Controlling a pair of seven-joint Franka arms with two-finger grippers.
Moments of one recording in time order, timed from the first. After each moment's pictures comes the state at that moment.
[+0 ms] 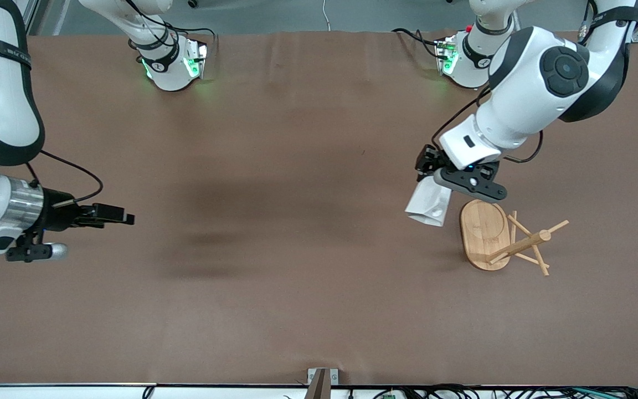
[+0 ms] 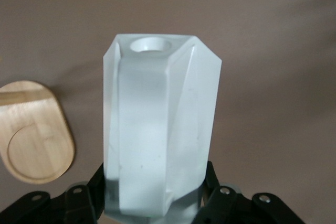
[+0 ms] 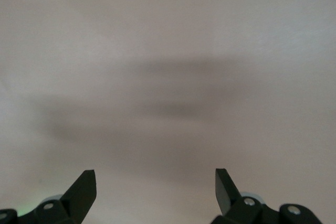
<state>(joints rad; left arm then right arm) 0.41 0.12 -0.83 -1.87 -0.07 2.04 -0.12 -0.09 0.35 0.09 -1.47 0.28 1.74 -0.07</state>
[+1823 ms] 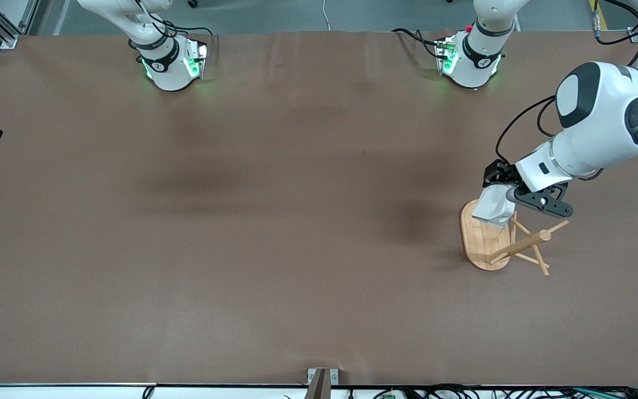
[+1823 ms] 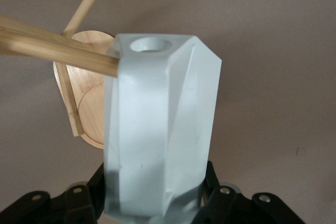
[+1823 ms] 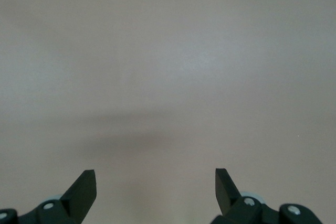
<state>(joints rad) 0.69 0.14 -0.82 -1.98 -0.07 2.02 0.25 -0.01 0.01 -0.10 -1.42 0.00 1.47 -0.05</state>
